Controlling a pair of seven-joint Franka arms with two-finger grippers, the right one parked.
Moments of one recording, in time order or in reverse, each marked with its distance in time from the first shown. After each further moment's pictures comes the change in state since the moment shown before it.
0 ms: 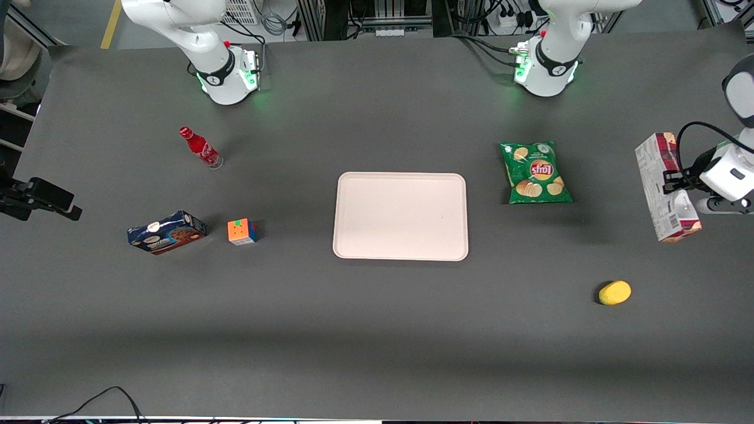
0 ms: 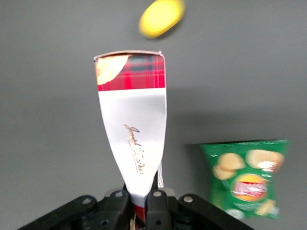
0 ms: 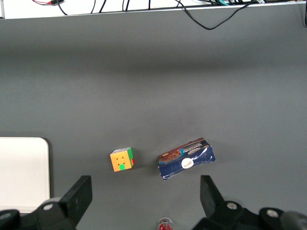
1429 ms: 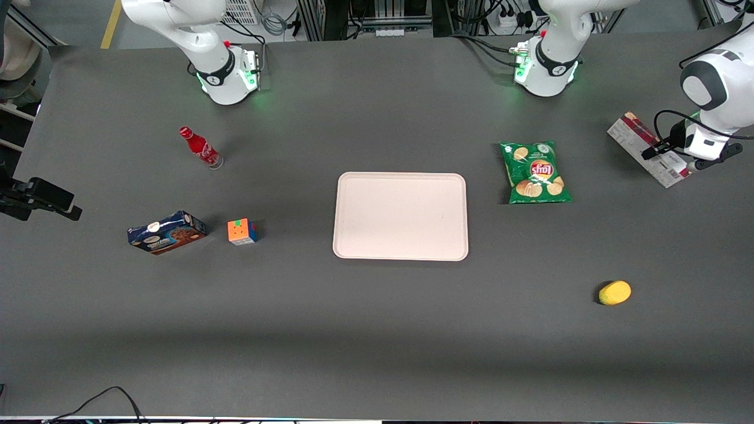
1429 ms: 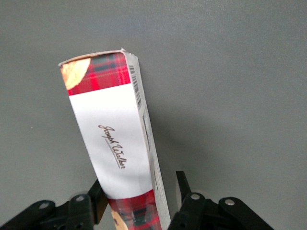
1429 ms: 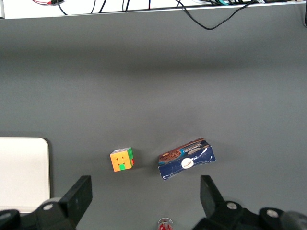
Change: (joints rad) arm 0.077 0.048 0.377 -0.596 0.097 0.609 -0.110
